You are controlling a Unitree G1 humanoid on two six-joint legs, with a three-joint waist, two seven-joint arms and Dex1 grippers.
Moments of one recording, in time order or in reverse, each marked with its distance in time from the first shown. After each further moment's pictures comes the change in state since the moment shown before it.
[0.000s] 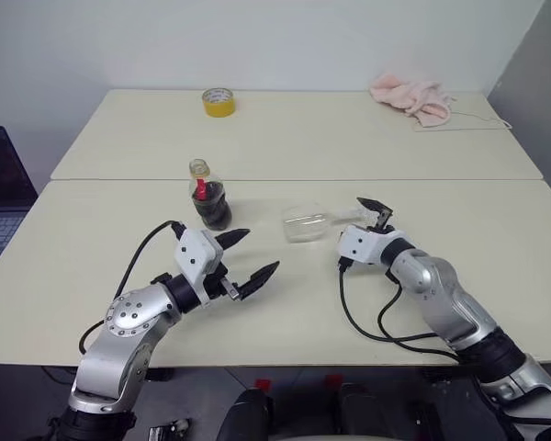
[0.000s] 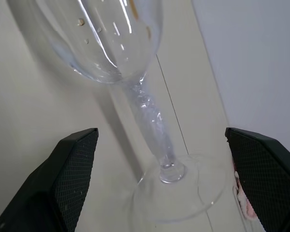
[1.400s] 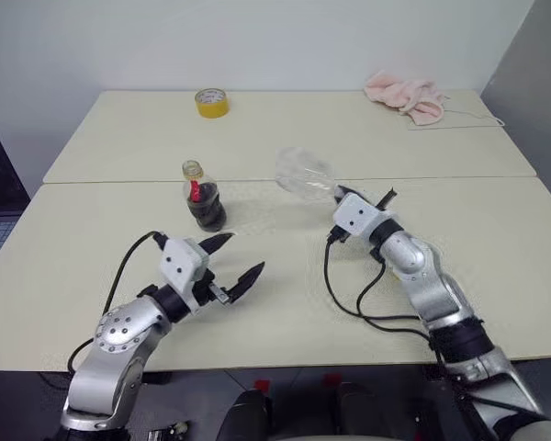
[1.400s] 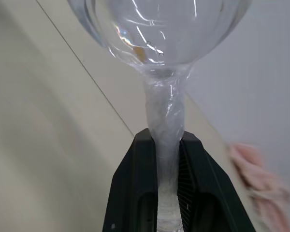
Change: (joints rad) left arm 0.111 -0.014 0.072 0.004 0.006 -0.100 0.020; right arm -0.006 0.283 -0.200 0.040 0.280 -0.165 0.085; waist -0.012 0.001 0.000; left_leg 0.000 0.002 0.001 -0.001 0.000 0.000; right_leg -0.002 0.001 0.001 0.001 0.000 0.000
